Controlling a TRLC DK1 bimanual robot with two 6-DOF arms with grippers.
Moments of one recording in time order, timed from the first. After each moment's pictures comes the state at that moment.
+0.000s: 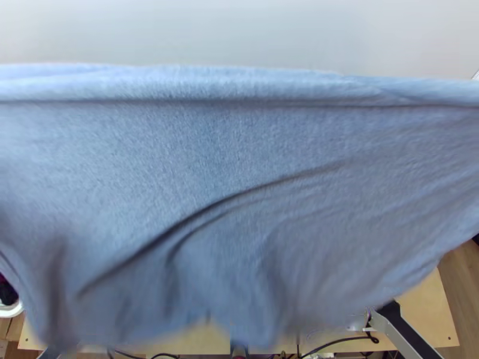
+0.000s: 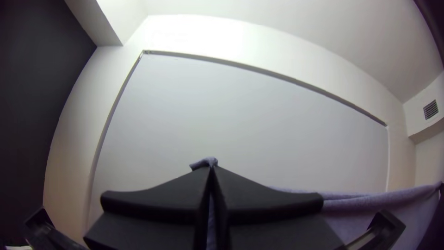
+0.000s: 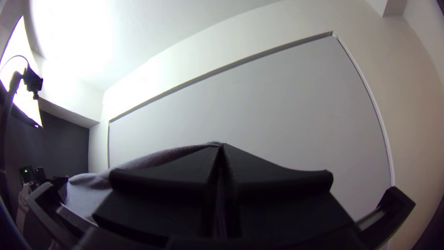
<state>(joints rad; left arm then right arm) 0.06 0.91 1.97 -0.55 -0.19 -0.22 0.13 0.87 1.90 -0.40 -0.13 0.34</state>
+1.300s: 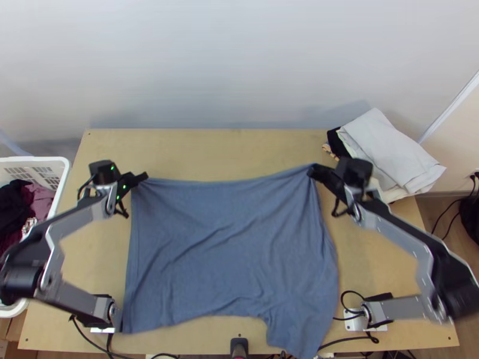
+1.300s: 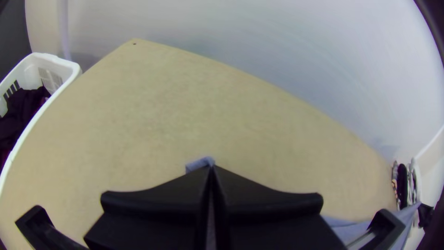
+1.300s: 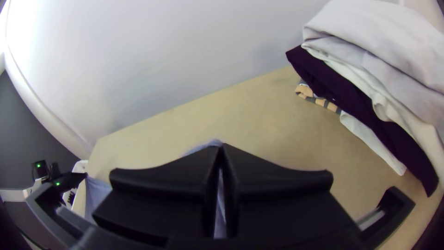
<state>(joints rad) 0.05 1.67 0.87 0.20 -0.04 -0.35 0.21 1.55 0.83 0.30 -0.12 0.49</state>
